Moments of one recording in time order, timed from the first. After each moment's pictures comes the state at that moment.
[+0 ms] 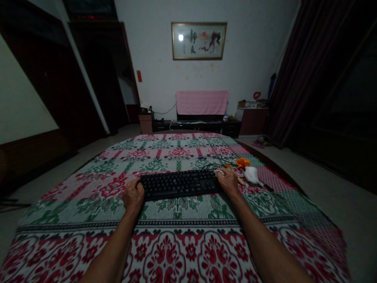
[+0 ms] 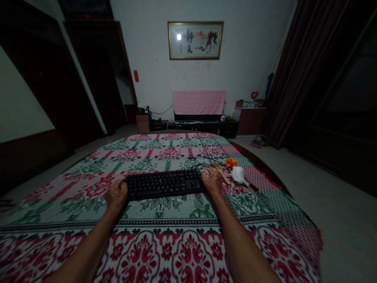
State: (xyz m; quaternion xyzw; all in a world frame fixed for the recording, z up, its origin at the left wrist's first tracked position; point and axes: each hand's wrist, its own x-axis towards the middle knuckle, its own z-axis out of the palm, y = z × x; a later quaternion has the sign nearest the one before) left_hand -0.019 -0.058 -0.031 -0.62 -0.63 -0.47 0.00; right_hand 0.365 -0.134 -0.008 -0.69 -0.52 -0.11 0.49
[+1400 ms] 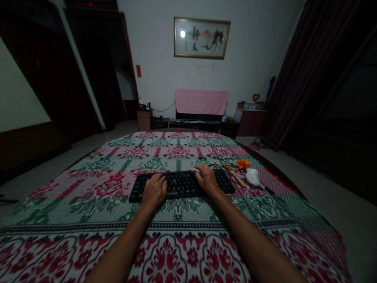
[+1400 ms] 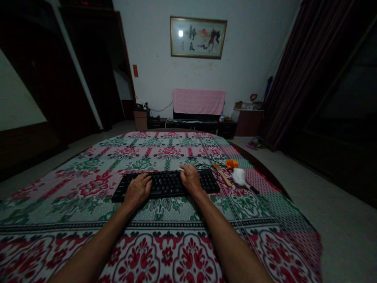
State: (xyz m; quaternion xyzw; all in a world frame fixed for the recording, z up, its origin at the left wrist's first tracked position) left_hand 0.048 -0.073 -0.018 -0.82 -0.48 -0.29 0.09; right_hand 0.288 -0.109 0.012 -0.60 -0.69 -0.08 0.41
